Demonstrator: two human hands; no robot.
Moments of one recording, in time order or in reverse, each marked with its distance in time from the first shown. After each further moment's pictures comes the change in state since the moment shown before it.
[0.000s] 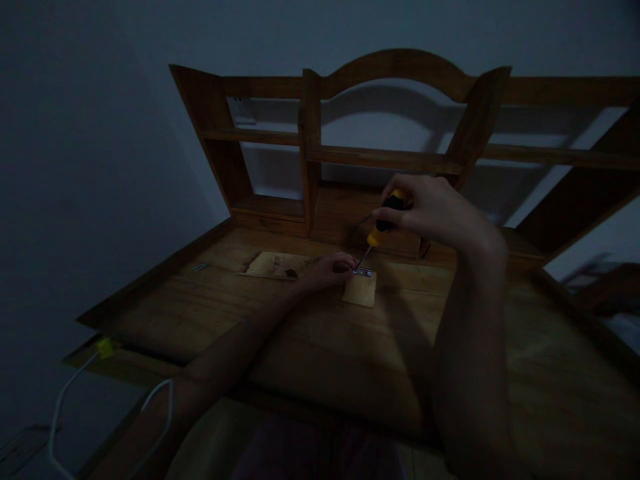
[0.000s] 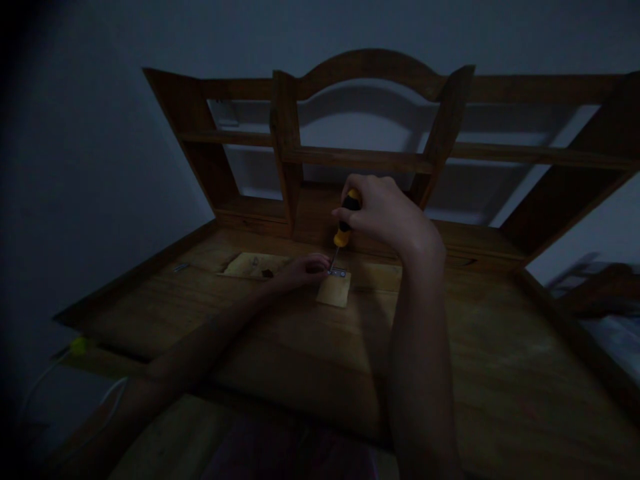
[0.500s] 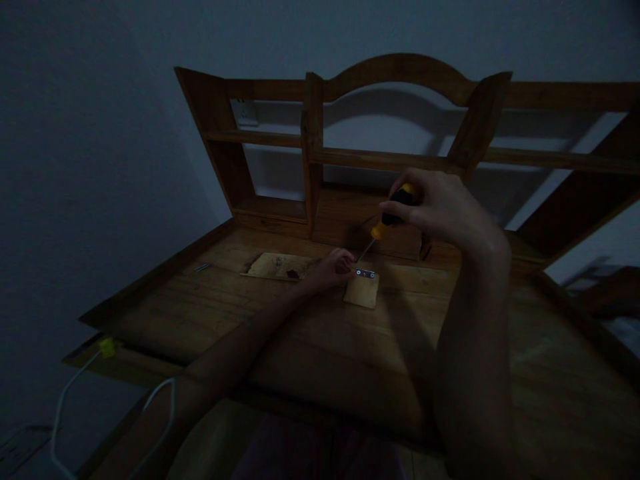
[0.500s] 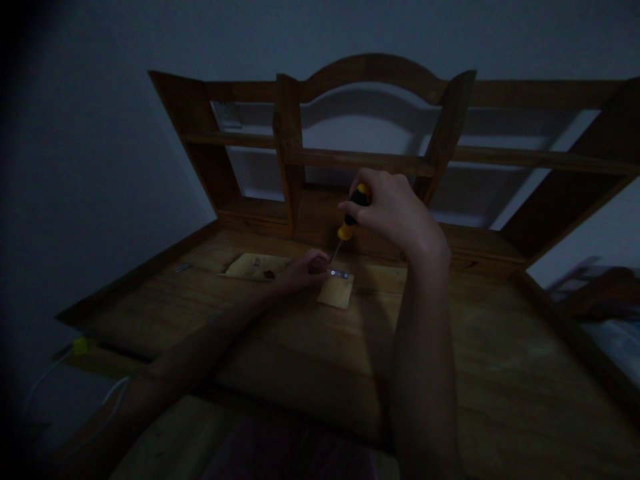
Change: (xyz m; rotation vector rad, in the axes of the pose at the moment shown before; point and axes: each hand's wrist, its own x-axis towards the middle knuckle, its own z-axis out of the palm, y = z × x) left_hand -0.001 -0.004 0.002 0.212 0.097 0.048; right_hand -0.002 -0.002 -0.005 0.018 0.084 0.069
